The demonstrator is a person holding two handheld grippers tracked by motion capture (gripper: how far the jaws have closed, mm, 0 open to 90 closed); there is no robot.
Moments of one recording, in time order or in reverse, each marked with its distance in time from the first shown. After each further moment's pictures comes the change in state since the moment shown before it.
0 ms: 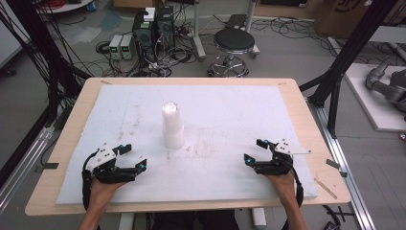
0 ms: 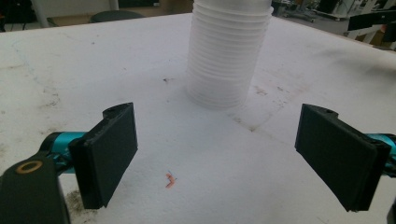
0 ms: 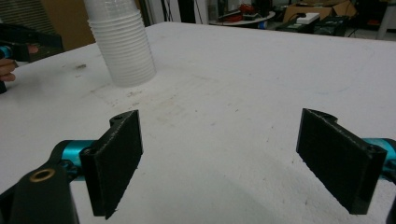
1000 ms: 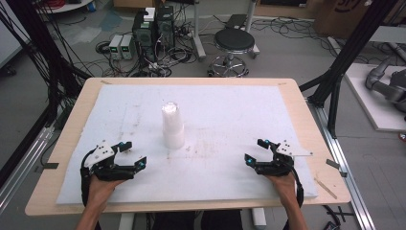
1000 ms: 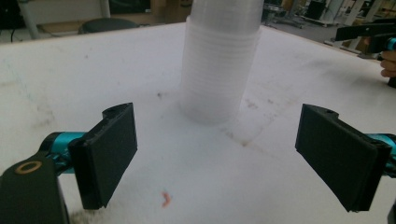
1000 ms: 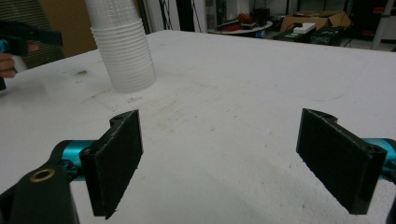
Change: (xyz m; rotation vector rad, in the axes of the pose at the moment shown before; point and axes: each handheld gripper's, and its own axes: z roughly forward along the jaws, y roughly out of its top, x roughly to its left) left arm 0.003 0.019 -0.001 -0.024 -0.047 0.015; right arm 0.001 -0.001 -0.003 -0.035 -0.006 -0.015
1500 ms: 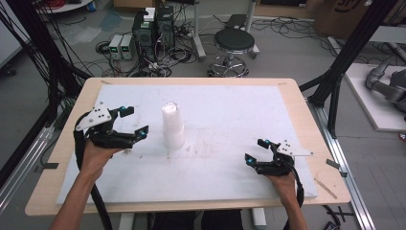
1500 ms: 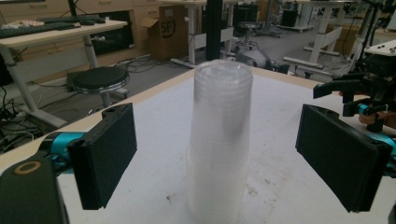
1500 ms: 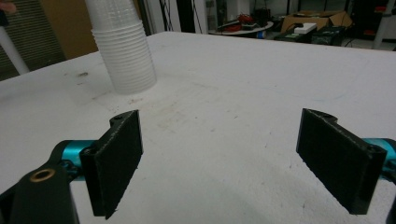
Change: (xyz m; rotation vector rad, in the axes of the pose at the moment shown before) left arm 0.010 0.110 0.012 -0.070 -0.077 0.137; right arm -0.001 0.000 -0.001 -0.003 0.005 0.012
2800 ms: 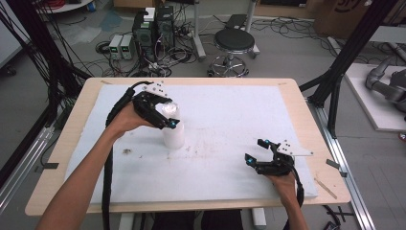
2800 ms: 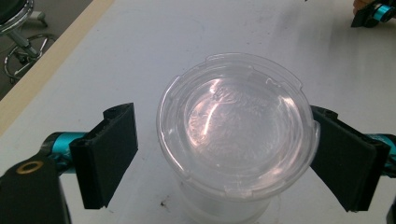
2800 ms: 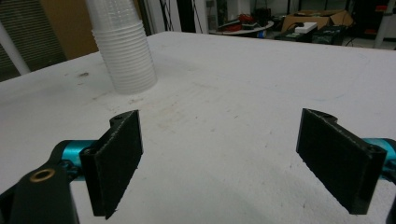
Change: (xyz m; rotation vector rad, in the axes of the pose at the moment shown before) left arm 0.017 0.041 0.122 0.506 -0.275 0.179; right arm 0.000 0.000 0.000 0.003 0.004 0.004
